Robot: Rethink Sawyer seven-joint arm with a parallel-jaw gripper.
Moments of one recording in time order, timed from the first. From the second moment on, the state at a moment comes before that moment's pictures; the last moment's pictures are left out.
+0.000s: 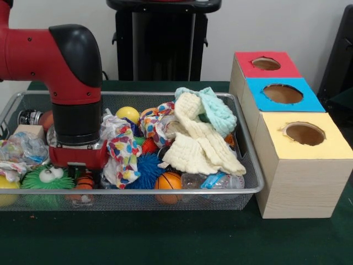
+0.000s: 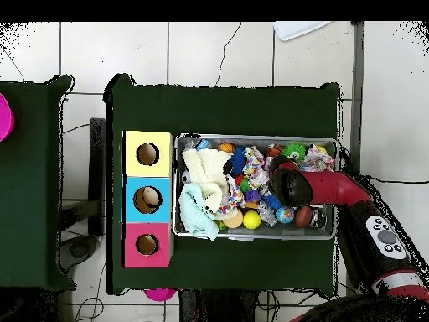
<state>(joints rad) -0.82 -0.32 0.47 1.42 -0.79 0.29 1.93</state>
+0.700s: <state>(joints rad) -0.81 -0.33 0.47 1.44 -0.79 0.30 1.93</state>
